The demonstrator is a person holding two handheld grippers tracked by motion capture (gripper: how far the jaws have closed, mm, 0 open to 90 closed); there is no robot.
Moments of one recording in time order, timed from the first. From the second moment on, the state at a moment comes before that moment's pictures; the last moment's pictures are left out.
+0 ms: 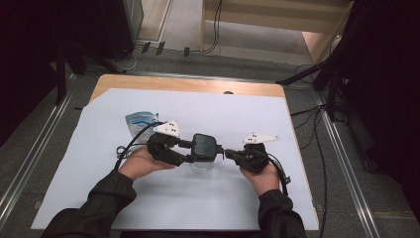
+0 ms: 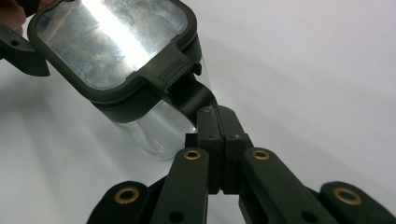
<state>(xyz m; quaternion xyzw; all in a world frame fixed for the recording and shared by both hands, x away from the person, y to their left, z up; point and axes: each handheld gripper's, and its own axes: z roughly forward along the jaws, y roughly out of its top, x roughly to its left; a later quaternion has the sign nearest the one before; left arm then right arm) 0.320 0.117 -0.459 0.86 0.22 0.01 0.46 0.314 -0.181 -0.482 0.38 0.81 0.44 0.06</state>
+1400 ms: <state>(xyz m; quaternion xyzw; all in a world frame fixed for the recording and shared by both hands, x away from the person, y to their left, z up) 0.336 0.075 -0.420 0.86 0.21 -0.03 0.45 0.313 -0.179 -0.481 0.39 0.80 0.45 0.06</state>
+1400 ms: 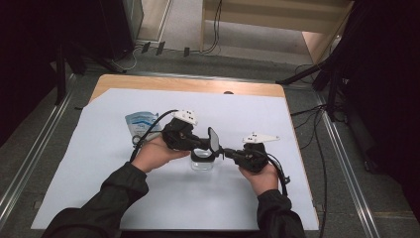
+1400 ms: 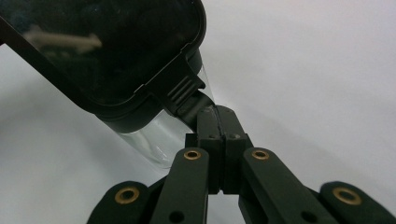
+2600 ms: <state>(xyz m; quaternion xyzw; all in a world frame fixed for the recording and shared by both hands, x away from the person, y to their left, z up) 0.357 0.040 -0.429 0.87 0.20 -0.05 0.45 0.309 -0.176 -0.480 0.40 0.80 0.45 0.08</state>
